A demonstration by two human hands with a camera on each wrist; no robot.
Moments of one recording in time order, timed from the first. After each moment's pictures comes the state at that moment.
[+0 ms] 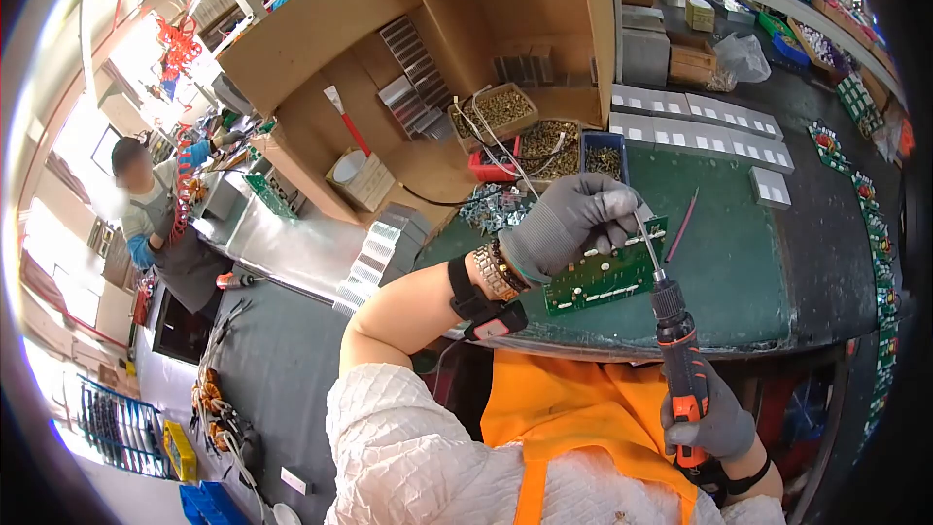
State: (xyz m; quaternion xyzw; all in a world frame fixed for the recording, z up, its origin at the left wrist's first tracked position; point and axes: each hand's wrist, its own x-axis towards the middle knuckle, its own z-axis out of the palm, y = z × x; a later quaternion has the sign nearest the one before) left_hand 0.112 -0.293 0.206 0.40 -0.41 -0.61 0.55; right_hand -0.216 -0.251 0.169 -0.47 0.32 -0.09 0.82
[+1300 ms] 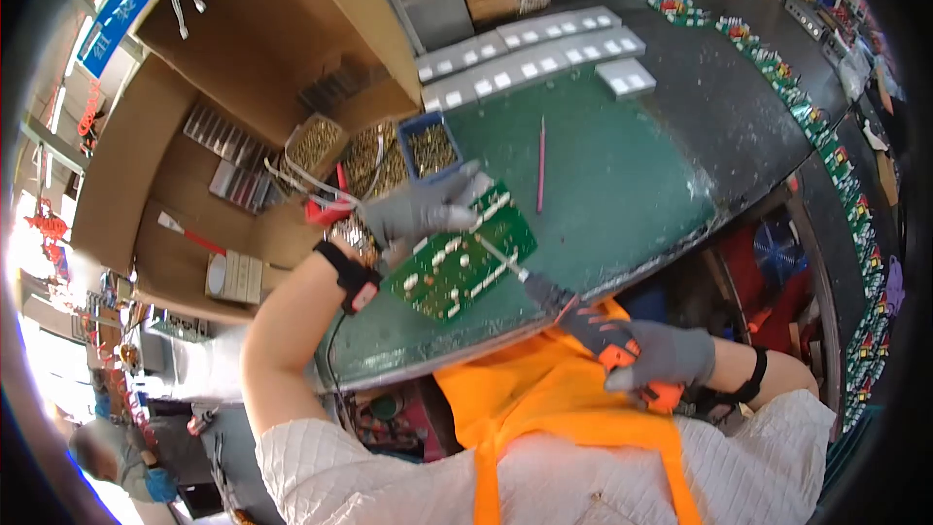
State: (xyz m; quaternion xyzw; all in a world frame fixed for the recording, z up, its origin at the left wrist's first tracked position) left_hand 0.152 -0.405 0.126 0.42 -0.77 -0.47 0.10; right_hand -0.226 -0.255 0.138 -0.38 0.37 -0.04 0.85
